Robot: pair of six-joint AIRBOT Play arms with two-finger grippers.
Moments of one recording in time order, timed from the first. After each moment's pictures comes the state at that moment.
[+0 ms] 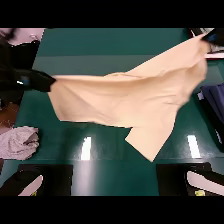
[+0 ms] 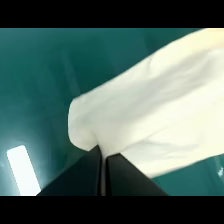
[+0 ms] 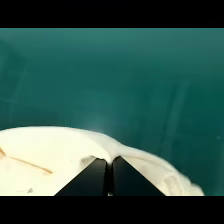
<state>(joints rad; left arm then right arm) -0.13 -0.91 1.11 1.21 -1.03 -1.37 -0.09 -1.29 1.81 -1.17 1.38 1.50</state>
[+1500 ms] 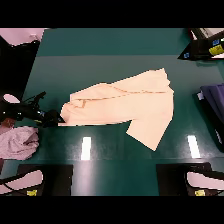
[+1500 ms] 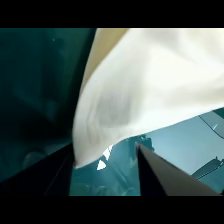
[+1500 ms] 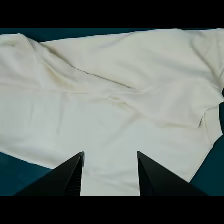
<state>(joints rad) 0.29 -1.32 0.76 0.99 -1.24 -1.20 -0.04 -1.38 1.90 -1.17 1.60 1.44</state>
